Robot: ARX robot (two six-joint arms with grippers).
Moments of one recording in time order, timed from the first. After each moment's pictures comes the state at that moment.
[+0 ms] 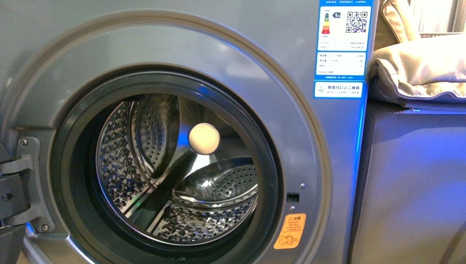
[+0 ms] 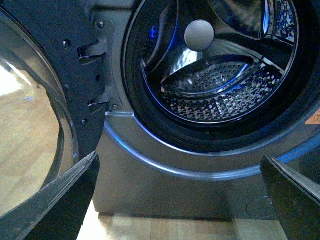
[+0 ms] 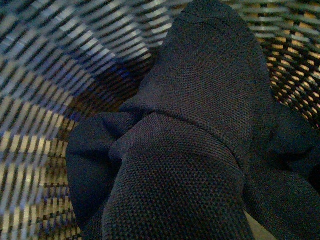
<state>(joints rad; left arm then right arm) 0.00 0.00 0.02 0.00 0.00 0.00 -0.84 2.27 0.84 0.62 -0.55 -0.03</state>
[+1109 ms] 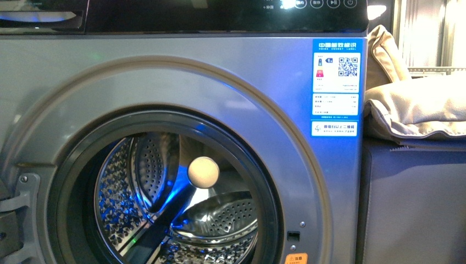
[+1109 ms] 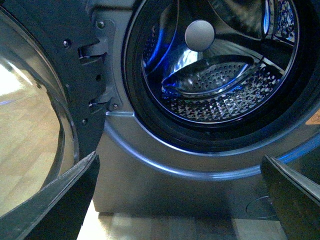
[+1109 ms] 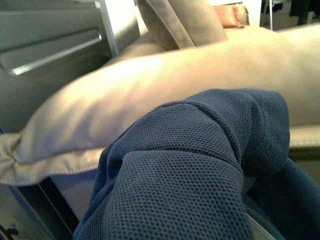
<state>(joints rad) 0.00 0.00 0.02 0.00 0.00 0.00 -0.72 1.25 1.03 0.30 -0.81 0.16</state>
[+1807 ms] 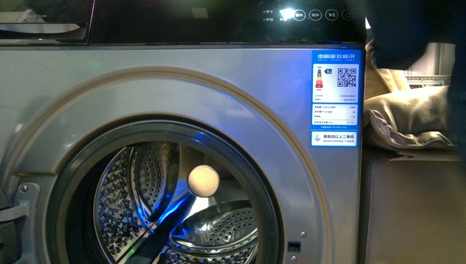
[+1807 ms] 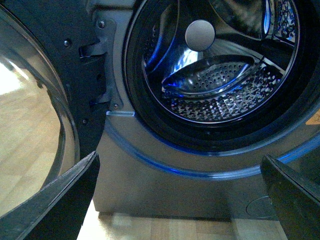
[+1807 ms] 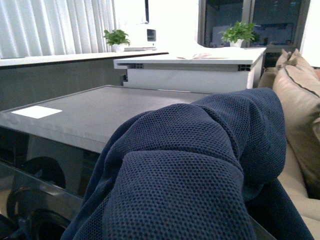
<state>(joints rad) 0.00 0.00 0.02 0.00 0.00 0.00 -0.05 1.35 1.88 -0.29 -0.48 0.10</state>
